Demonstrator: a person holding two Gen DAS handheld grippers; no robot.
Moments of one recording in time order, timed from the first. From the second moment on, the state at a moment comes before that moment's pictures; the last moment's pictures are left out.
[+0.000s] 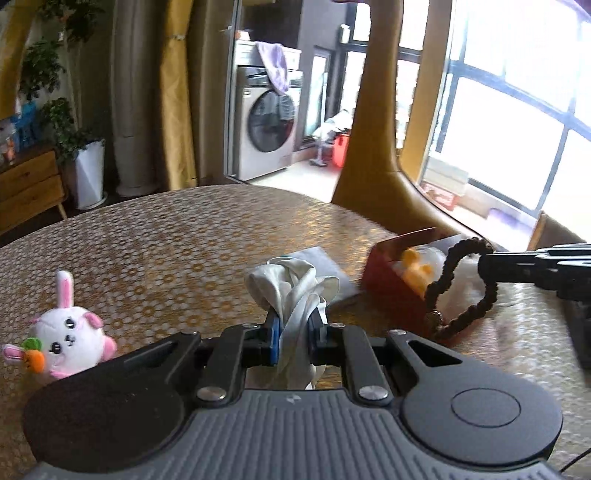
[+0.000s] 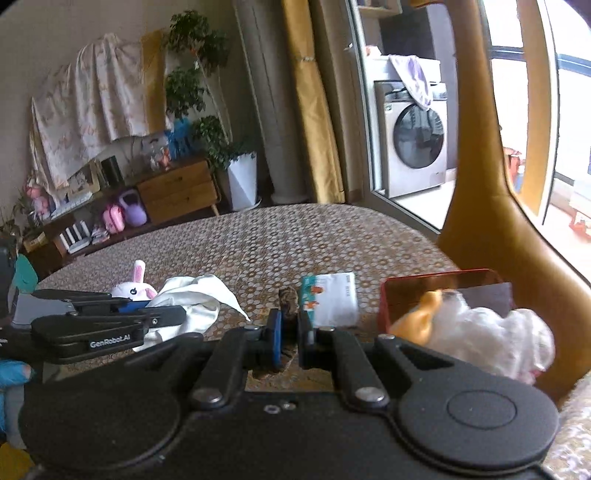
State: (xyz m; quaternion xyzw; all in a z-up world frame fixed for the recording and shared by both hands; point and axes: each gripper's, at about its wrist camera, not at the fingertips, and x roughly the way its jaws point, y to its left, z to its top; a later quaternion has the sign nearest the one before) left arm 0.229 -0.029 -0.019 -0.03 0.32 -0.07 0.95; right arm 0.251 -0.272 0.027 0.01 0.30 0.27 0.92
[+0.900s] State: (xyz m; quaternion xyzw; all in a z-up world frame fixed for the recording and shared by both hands) left arm 0.293 -0.179 0.000 0.01 0.32 -0.17 0.93; right arm 0.270 -0.391 0.020 0.07 0.26 0.15 0.95
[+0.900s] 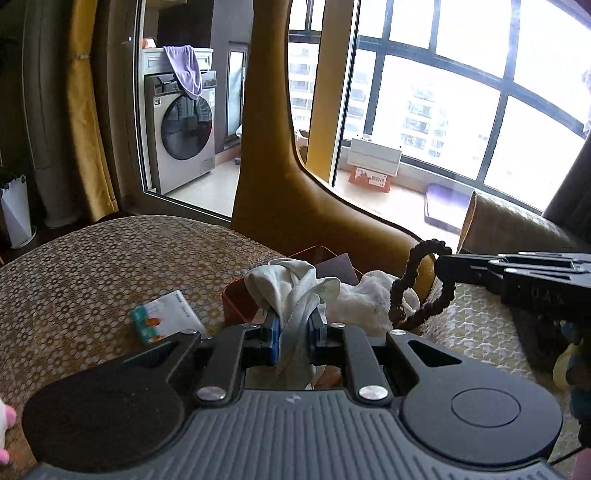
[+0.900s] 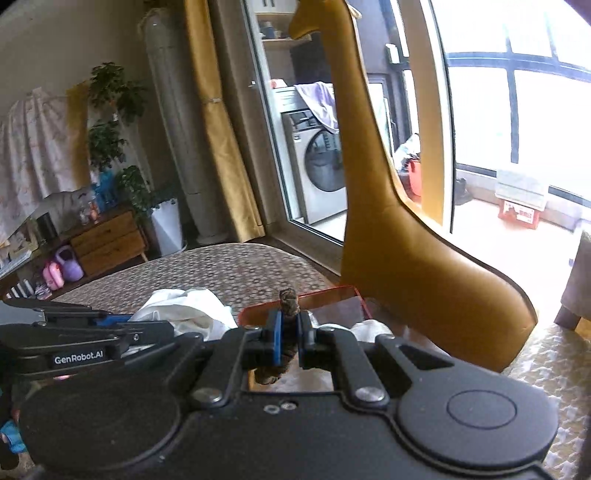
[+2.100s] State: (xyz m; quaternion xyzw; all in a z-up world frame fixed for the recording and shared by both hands) left arm 0.409 -0.230 -0.097 0.00 0.41 -0.18 0.90; right arm 0.339 -0.397 -0.081 0.07 0.37 0.13 0.92
